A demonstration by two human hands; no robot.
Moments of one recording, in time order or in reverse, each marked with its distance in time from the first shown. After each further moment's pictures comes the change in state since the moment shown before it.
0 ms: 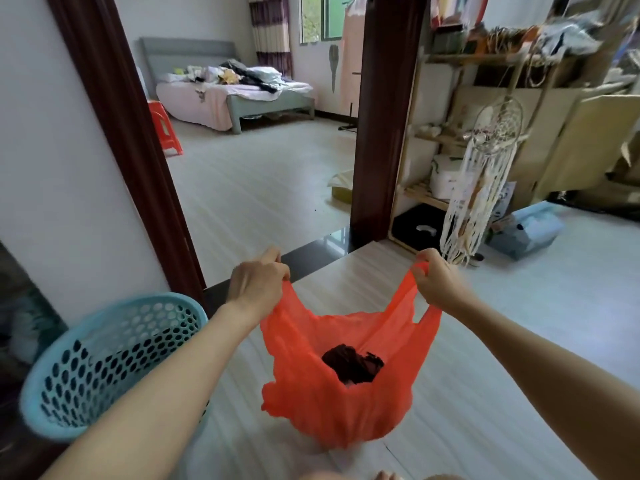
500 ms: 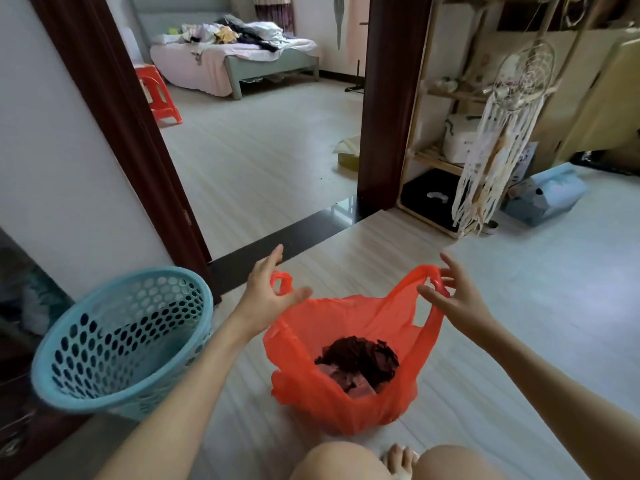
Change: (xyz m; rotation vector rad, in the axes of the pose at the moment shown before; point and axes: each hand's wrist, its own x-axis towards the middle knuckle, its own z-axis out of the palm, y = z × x) left_hand -0.035 -0.003 0.043 -0.943 -0.208 -0.299; right_hand -0.036 0.045 0.036 0.620 -0.101 -0.033
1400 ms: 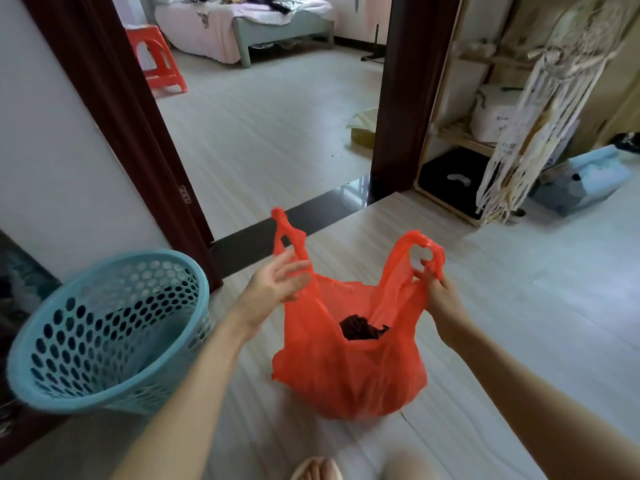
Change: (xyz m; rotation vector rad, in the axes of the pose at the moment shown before) left_hand 0.028 -0.036 0.019 -0.427 -0.081 -0.114; right_hand 0.048 0.037 0.072 0.409 0.038 0.221
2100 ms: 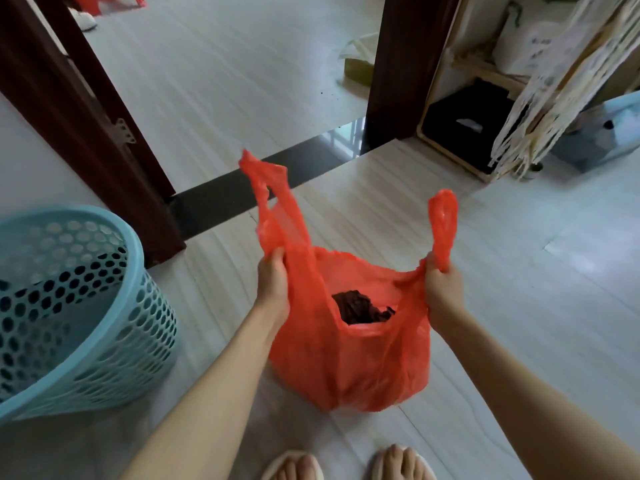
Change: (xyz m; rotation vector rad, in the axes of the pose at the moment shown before) left_hand 0.100 -0.114 0.054 -0.429 0.476 -0.276; right_hand 0.070 0.084 0.001 -0.108 0.292 0.107
